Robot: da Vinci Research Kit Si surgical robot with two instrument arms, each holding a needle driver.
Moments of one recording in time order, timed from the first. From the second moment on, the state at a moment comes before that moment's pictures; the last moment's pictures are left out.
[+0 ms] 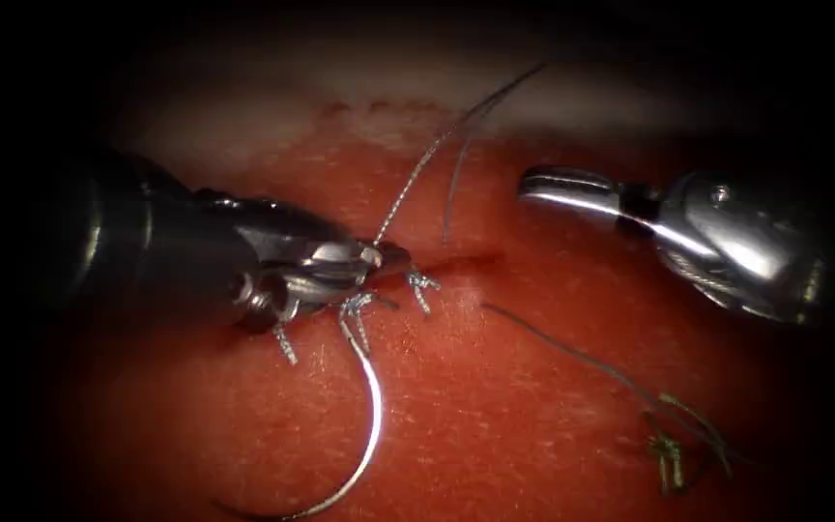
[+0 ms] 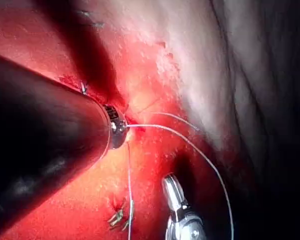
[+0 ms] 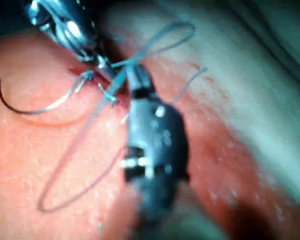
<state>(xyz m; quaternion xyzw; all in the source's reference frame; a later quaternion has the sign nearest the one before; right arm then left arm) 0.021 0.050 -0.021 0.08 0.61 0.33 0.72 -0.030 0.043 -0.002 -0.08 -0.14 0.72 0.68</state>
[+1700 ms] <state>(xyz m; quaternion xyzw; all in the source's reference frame) 0.025 0.046 -0.015 0.06 0.54 0.26 0.80 -0.028 0.052 -0.019 -0.22 -0.08 0.82 0.52</state>
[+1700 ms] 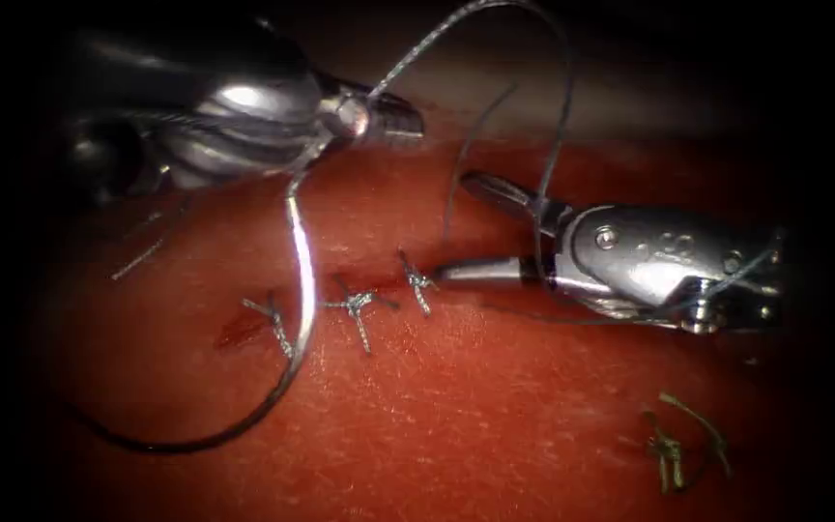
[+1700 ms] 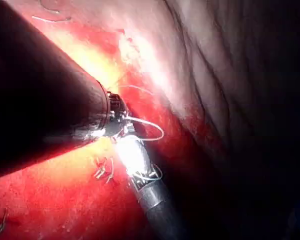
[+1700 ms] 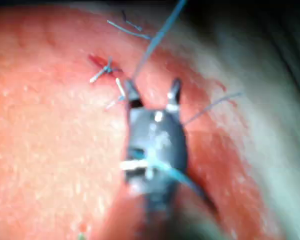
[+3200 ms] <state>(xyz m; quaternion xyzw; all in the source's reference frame) 0.021 0.049 -0.018 -0.02 0.57 0.33 0.75 -0.033 0.035 -0.014 -0.18 -0.13 0.88 0.41</state>
